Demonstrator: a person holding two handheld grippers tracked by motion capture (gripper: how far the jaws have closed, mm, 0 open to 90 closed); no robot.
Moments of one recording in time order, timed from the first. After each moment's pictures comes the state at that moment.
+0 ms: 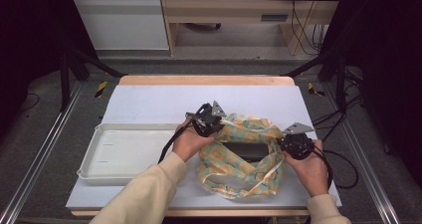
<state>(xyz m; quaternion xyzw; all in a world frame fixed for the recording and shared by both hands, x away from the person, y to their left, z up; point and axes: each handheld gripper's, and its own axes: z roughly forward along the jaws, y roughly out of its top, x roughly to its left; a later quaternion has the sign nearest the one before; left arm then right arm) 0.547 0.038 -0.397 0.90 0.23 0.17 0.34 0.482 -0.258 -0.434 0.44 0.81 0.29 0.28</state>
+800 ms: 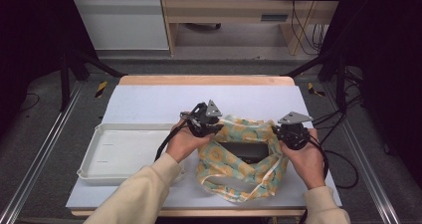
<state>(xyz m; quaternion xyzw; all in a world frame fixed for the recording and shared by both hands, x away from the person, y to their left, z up) 0.535 0.053 -0.384 0.89 0.22 0.19 0.36 0.494 -0.240 -0.402 0.41 0.80 0.32 0.29</state>
